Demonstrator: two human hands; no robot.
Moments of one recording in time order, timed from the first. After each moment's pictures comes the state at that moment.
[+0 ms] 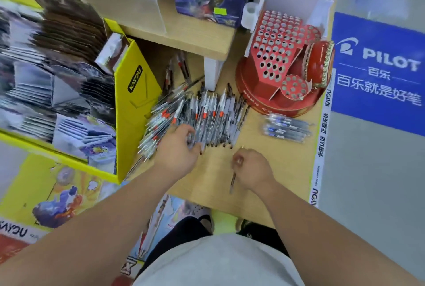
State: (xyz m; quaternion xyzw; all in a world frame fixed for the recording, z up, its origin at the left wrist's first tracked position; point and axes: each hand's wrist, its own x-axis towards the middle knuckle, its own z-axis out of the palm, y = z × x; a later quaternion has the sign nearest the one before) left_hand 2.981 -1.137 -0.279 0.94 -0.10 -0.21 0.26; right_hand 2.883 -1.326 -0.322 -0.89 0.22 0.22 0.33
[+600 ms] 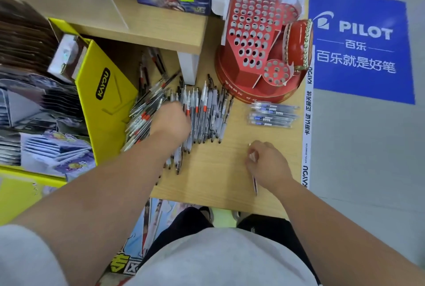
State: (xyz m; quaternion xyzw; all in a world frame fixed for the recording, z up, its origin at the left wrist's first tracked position) left_hand 3.044 -1.193 -0.289 0.96 -0.13 -0.21 0.09; right_hand 2.844 -1.360 -0.315 -0.89 0.30 0.17 0.30
